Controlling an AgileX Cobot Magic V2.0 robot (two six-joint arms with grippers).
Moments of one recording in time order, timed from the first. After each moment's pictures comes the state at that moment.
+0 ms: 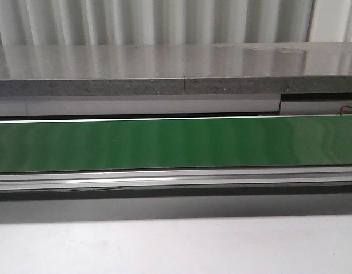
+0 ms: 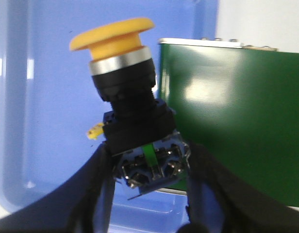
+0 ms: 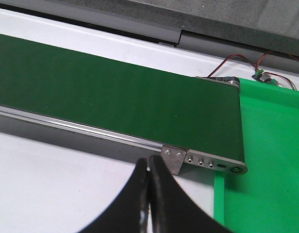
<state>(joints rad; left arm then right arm) 0.24 1.62 -1.49 0.13 1.24 0.06 0.12 0.24 -0.47 0.07 0.71 -0.12</state>
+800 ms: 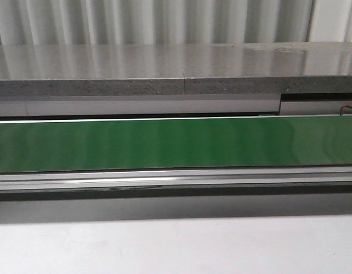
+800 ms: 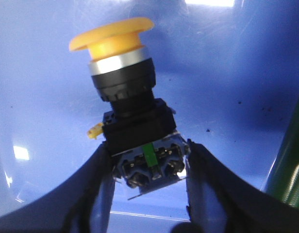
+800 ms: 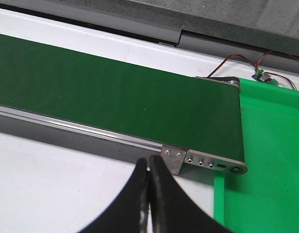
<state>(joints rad) 0.39 1.99 -1.49 0.15 1.22 0.24 0.12 0.24 -0.47 0.07 0.71 -0.12</state>
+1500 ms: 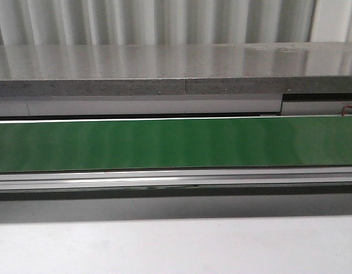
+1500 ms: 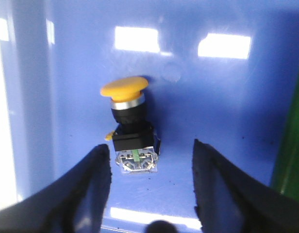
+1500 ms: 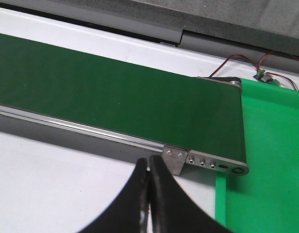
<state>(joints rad) 0.38 1.84 -1.48 0.15 1.08 0.24 0.12 0.24 -0.47 0.07 0.71 -0.12</state>
